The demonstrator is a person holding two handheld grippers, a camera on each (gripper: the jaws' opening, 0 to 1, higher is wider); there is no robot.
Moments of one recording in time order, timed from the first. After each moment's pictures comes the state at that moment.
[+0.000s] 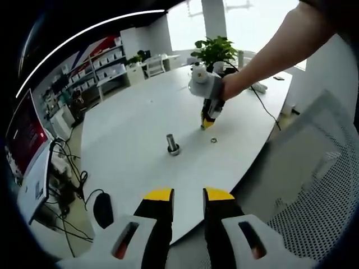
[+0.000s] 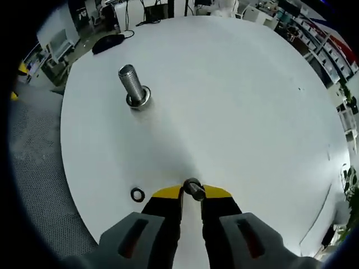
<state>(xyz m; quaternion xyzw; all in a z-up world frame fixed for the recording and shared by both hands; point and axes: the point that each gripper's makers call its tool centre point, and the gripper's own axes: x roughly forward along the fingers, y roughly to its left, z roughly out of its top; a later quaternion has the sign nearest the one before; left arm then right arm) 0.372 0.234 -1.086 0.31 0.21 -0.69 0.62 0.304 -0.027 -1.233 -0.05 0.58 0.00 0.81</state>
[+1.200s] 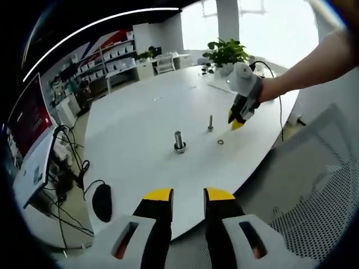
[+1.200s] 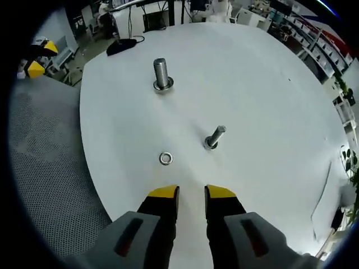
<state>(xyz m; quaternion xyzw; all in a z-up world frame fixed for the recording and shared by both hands) 0.388 0.238 -1.088 0.29 0.23 -0.66 0.65 0.244 0.010 -1.203 -0.03 0.56 -0.01 0.83</state>
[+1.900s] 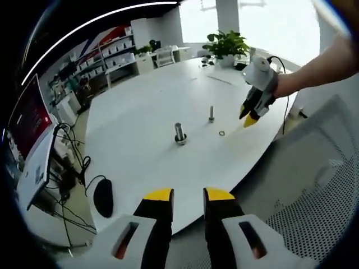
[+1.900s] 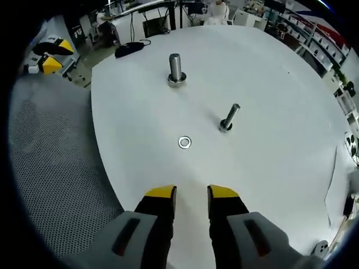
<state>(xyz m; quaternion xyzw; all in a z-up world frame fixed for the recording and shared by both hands) 0.386 0.242 -1.097 0.31 0.24 -0.65 0.64 0.225 0.032 -1.210 0.01 0.55 -0.01 0.84</state>
